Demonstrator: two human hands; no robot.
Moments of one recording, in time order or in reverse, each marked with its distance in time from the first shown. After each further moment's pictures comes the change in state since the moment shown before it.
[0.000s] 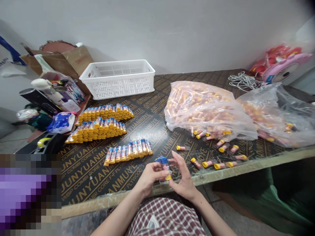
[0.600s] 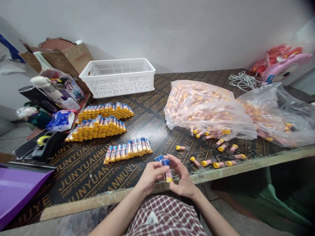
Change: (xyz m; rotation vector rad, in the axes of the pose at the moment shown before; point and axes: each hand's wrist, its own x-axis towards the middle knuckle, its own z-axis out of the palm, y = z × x) left_hand -0.003 0.001 0.010 -0.071 0.023 -0.012; right_hand 0.001 -0.001 0.000 0.200 -0.123 0.004
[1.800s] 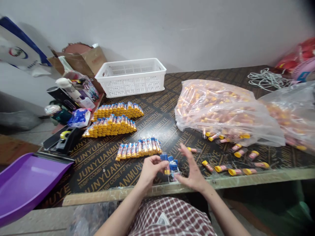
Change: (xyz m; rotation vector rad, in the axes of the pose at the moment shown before) left_hand -0.003 0.022 -0.028 0.170 0.217 0.231; right_hand 0.024 0.014 -0.017 -0.306 -0.025 0.002
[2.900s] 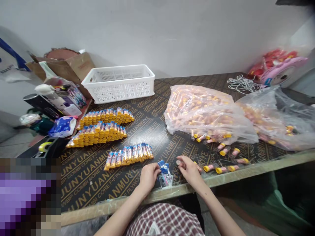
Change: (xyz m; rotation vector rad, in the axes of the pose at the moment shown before) left_hand 0.032 -0.049 -0.002 1.072 -0.033 0.336; right_hand -0.012 0.046 -0.014 -0.328 0.079 0.247
